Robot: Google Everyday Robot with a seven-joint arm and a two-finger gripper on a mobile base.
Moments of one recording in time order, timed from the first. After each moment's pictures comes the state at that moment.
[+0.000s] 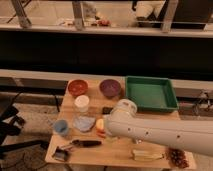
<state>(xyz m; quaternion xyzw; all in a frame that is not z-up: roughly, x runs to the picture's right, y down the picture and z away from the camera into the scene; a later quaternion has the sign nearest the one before) 0.013 0.208 0.724 -0.21 -0.12 -0.04 0.97</state>
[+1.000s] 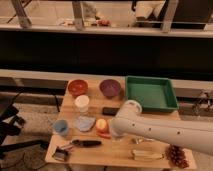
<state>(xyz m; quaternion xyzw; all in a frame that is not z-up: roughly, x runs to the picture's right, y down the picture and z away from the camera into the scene) 0.037 0.234 0.752 -0.27 -0.12 -0.03 0.96</state>
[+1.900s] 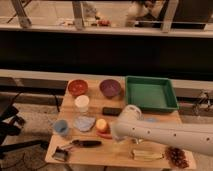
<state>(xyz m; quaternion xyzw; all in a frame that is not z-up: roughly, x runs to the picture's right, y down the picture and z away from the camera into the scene) 0.043 0.258 0.783 -0.26 -0.12 -0.04 0.96</state>
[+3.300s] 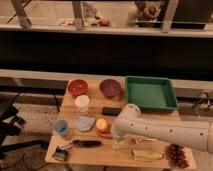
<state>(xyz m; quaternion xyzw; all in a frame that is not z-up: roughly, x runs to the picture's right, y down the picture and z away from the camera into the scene) 0.052 0.269 0.797 -0.30 -0.11 -0.04 0.95</state>
